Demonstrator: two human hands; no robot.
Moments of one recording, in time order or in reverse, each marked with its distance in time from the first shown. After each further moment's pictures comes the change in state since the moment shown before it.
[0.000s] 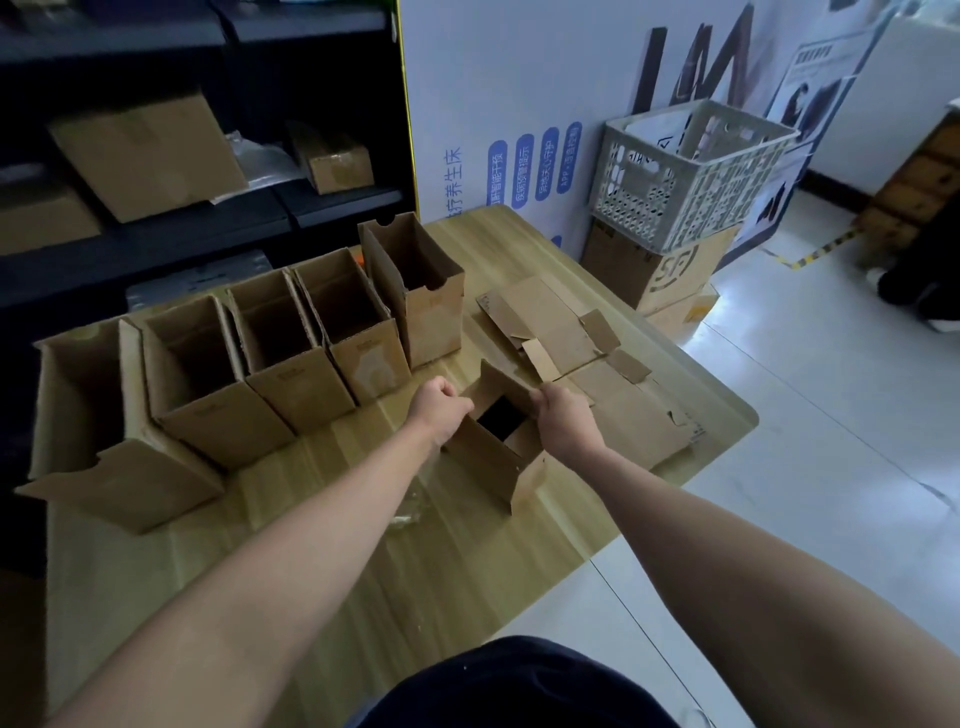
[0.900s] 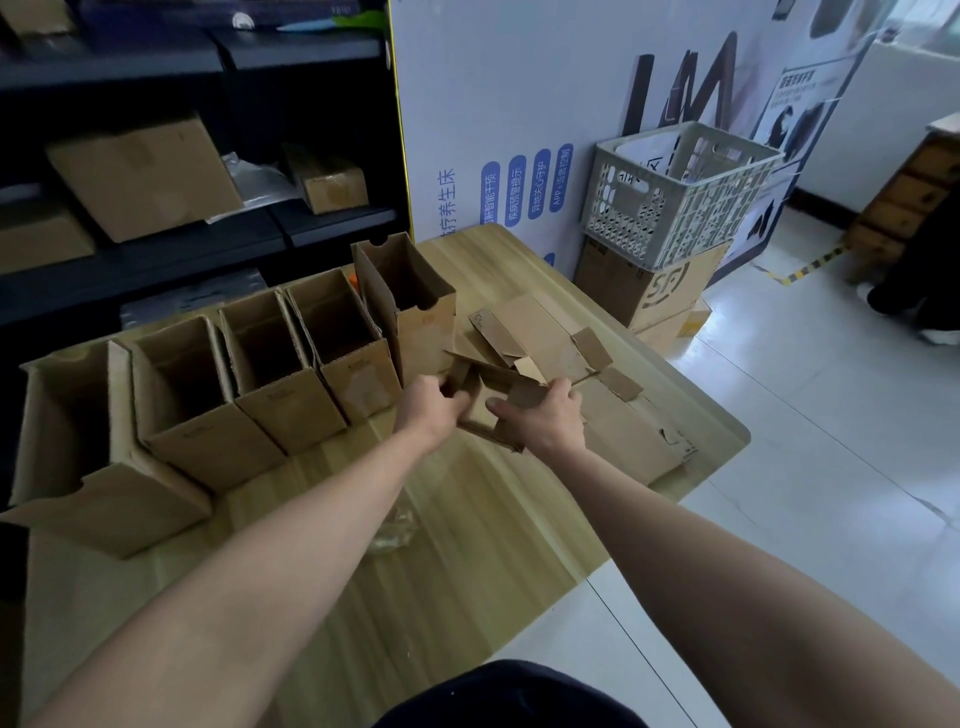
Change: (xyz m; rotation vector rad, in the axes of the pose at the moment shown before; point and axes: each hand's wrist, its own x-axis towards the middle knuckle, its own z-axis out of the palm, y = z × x) left_hand 0.000 0.031 -0.004 0.251 0.092 0.208; right_hand 0.011 -0.024 -0.002 0.155 0.128 0.258
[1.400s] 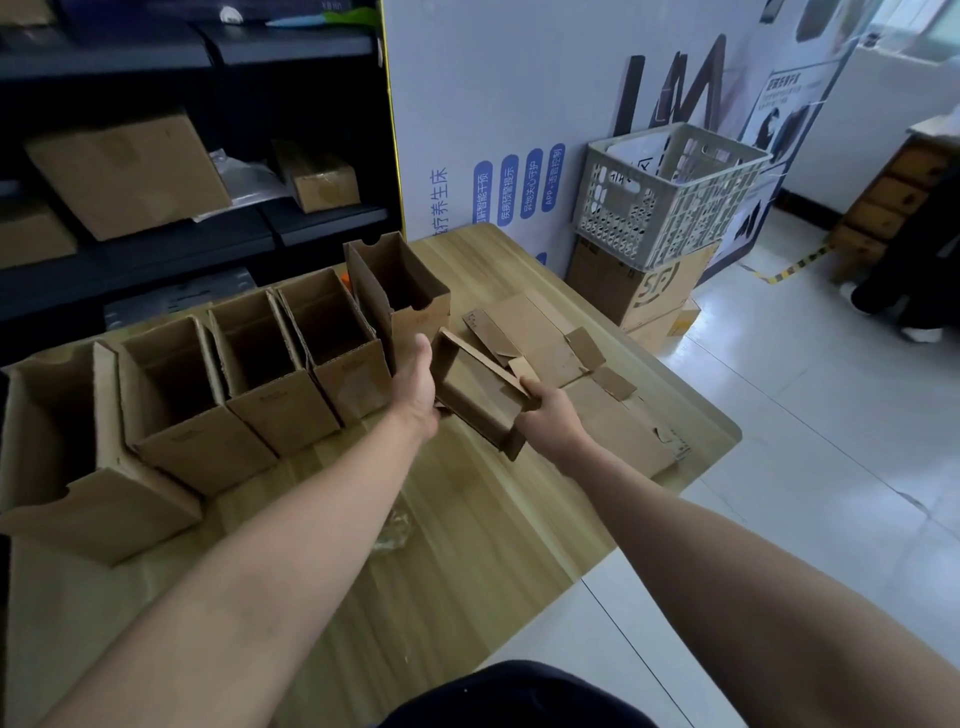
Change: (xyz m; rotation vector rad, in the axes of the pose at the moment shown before) left_hand 0.018 0.004 -0.002 -0.971 -0.057 -0.338; right_hand -0.002 0.001 -0.016 0.142 -0.229 -0.105
